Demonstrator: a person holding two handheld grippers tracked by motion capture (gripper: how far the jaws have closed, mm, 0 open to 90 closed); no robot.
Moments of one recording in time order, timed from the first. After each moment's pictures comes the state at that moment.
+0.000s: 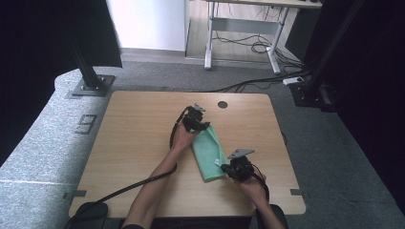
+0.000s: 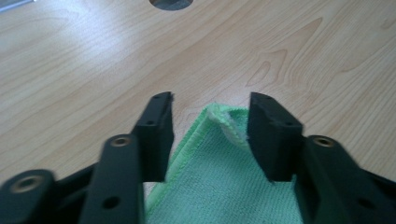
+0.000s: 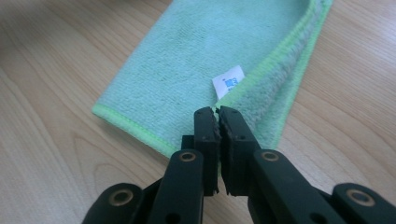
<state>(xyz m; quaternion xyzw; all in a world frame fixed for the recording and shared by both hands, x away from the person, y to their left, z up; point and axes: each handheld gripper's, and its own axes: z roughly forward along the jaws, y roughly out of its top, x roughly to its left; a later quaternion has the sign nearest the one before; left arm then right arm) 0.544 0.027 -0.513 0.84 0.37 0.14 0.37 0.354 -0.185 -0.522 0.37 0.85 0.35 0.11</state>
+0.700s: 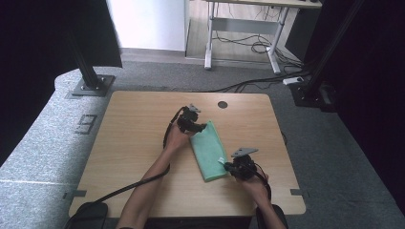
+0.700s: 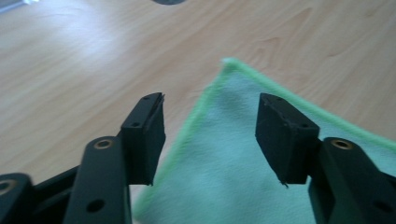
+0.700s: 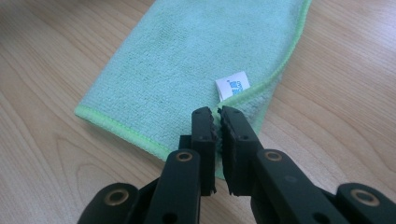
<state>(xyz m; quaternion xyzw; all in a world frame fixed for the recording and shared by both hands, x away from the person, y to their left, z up) 0.535 0.041 -0.511 0.85 0.35 0.13 0.38 0.358 -0.194 -0.522 0.38 0.85 0.35 0.12</state>
